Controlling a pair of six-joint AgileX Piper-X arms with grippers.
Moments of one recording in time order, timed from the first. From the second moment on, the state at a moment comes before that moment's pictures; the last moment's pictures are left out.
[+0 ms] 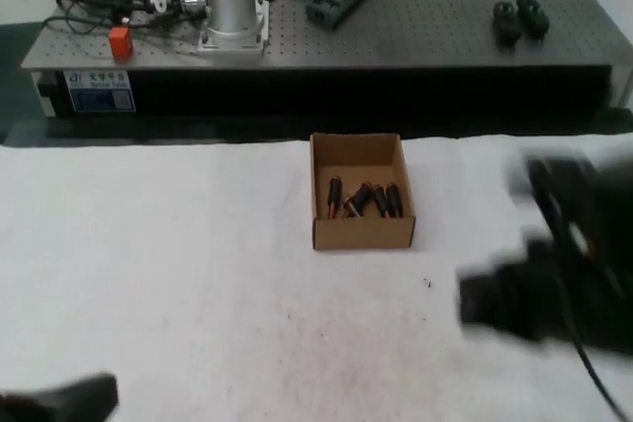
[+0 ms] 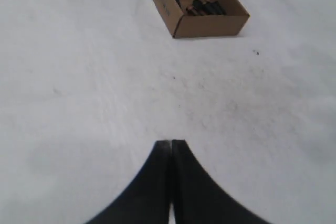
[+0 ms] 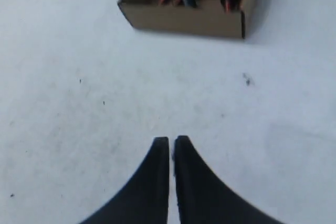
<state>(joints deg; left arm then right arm) -25.4 10.8 -13.6 39.3 12.2 -16.5 14.3 51.3 -23.4 16.3 -7.0 10.1</state>
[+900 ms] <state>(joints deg) -25.4 10.8 0.6 23.7 5.8 -17.4 14.3 31.3 0.6 8.0 -4.3 11.9</state>
